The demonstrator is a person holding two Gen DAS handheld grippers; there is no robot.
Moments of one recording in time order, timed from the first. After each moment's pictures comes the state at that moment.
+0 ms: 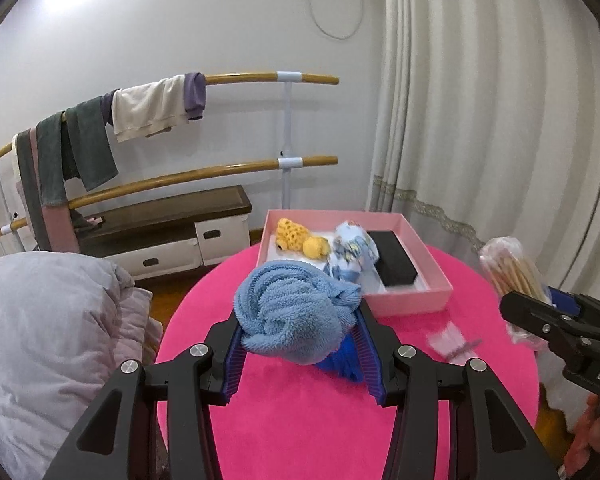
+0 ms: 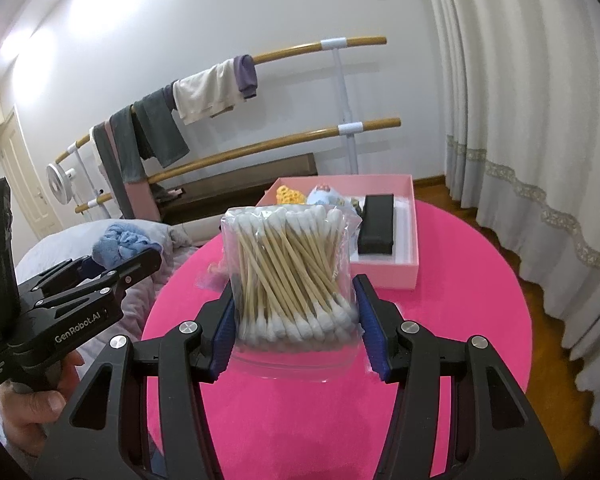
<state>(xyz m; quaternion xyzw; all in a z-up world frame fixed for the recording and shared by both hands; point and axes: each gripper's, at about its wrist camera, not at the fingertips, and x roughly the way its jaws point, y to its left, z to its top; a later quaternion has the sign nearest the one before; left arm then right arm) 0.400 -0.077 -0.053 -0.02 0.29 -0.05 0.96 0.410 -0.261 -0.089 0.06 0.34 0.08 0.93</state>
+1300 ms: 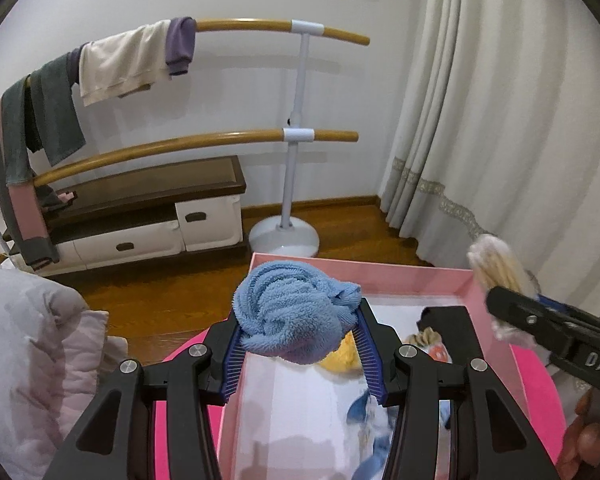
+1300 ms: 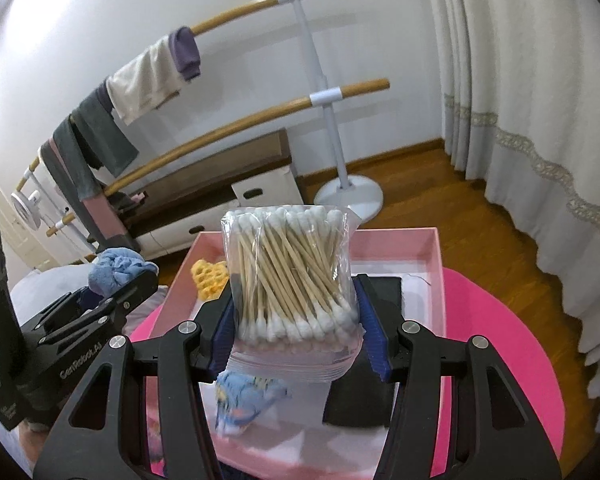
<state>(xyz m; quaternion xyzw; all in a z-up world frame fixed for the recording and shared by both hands) 0.838 -0.095 -0.117 -0.05 0.37 -0.04 0.93 0.691 -0.312 -0.150 0.11 0.43 0.06 0.90</state>
